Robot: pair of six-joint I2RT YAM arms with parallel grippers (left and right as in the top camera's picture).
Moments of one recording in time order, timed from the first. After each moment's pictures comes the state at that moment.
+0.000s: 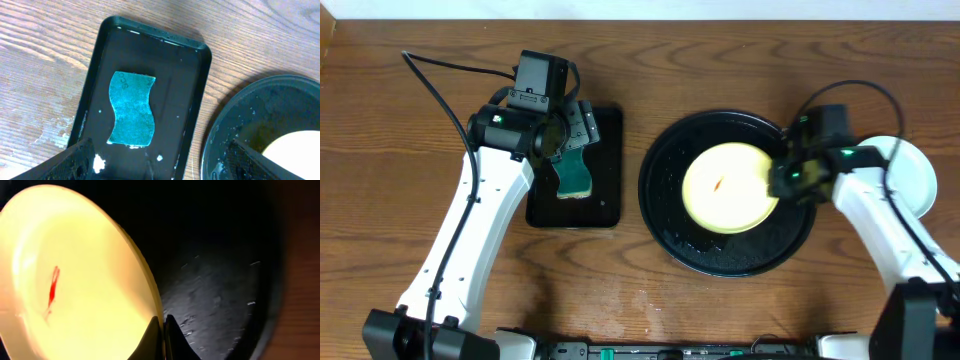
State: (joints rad) left arm -0.23 1.52 1.42 -0.96 -0.06 -0.49; right arm 0.10 1.56 1.02 -0.76 -0.12 0.20
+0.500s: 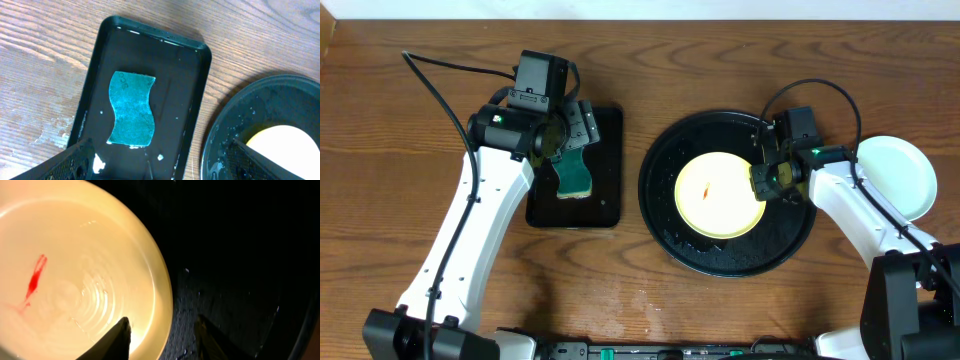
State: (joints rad) left arm -0.23 1.52 1.42 -0.96 -0.06 -0.49; right arm 0.18 1.65 1.01 -0.65 -0.03 -0.01
